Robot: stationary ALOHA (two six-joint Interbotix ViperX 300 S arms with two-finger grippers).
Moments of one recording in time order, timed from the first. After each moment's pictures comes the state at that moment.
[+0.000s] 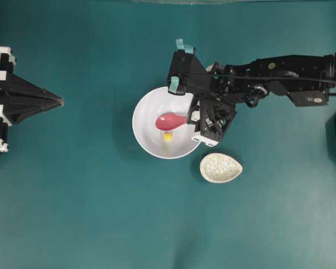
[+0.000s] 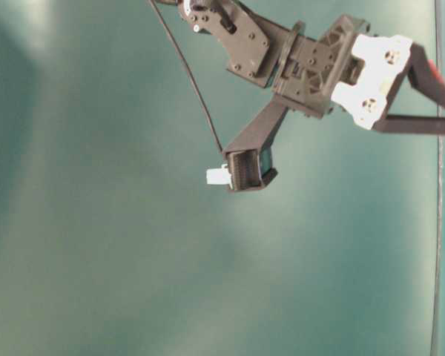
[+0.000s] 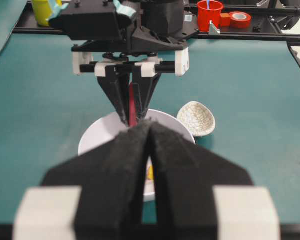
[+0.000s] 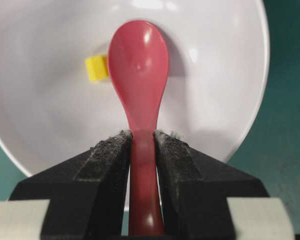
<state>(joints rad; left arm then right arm) 0.02 -0.96 1.17 0.01 -0.17 0.00 -0.14 0.07 0.48 0.23 0.46 -0.02</state>
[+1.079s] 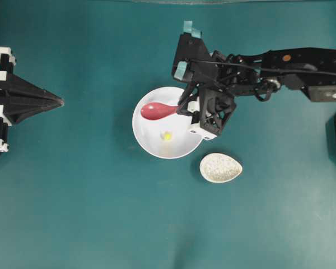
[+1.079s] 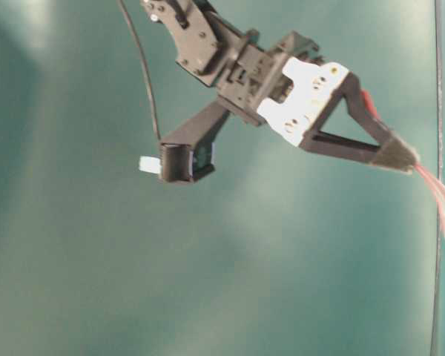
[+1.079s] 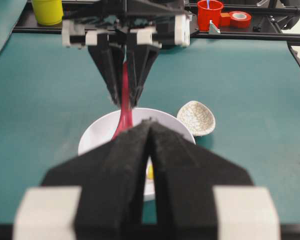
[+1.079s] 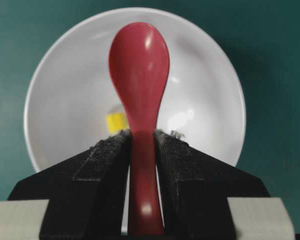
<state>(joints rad) 0.02 -0.96 1.17 0.01 -0.17 -0.01 -0.14 -0.03 0.47 0.23 0.42 -0.02</state>
